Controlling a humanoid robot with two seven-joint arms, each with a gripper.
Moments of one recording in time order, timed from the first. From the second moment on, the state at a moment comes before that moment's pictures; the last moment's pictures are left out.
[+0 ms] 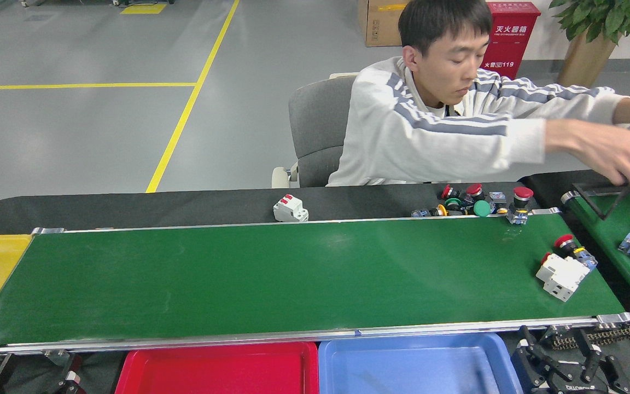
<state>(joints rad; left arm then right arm) 0.37 0.18 0.45 -1.71 -1.32 -0.40 0.08 0.15 -0.11 -0.23 -1.63 1.23 -0.08 0.10</state>
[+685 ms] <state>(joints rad) 0.37 0.18 0.44 -1.71 -1.33 -0.40 0.08 -0.02 -0.12 -0.14 -1.48 1.25 -0.04 0.16</state>
